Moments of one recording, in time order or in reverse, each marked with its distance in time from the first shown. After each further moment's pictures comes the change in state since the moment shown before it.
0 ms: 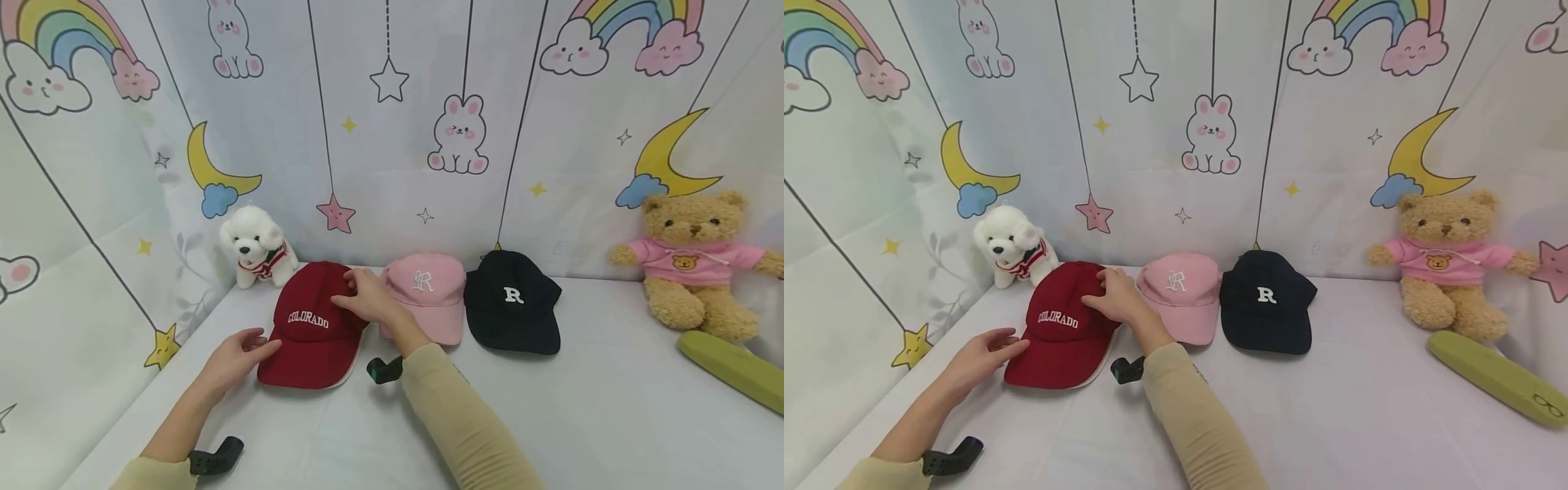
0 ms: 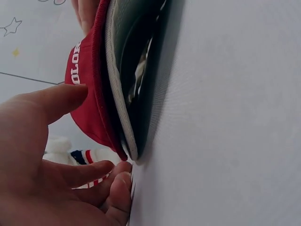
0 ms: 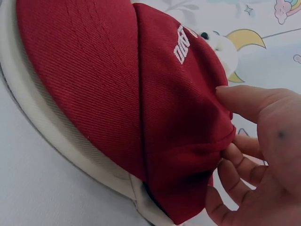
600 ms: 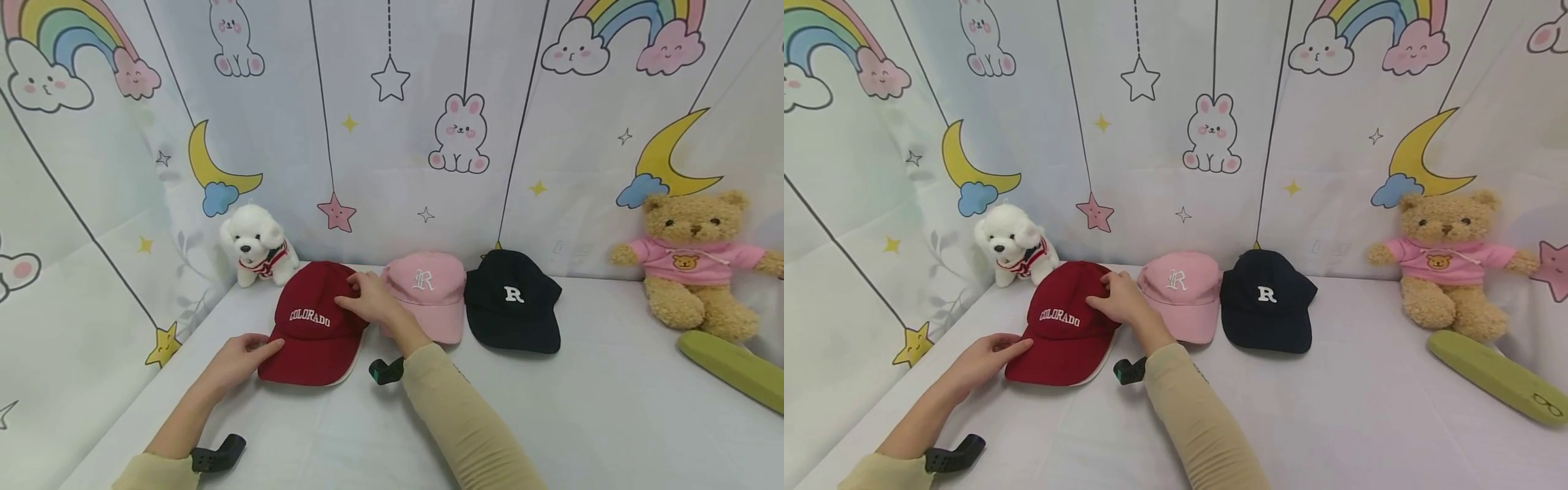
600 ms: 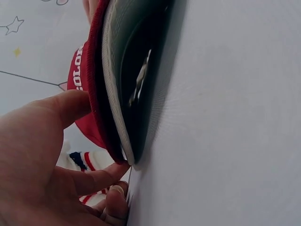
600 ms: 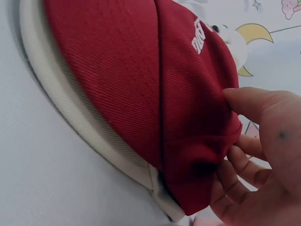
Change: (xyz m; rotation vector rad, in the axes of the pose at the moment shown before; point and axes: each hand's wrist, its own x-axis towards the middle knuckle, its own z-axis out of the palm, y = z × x) left_hand 0.002 -0.004 0.002 0.076 -0.013 0.003; right_hand -0.004 0.007 0.003 0.019 -0.015 0.077
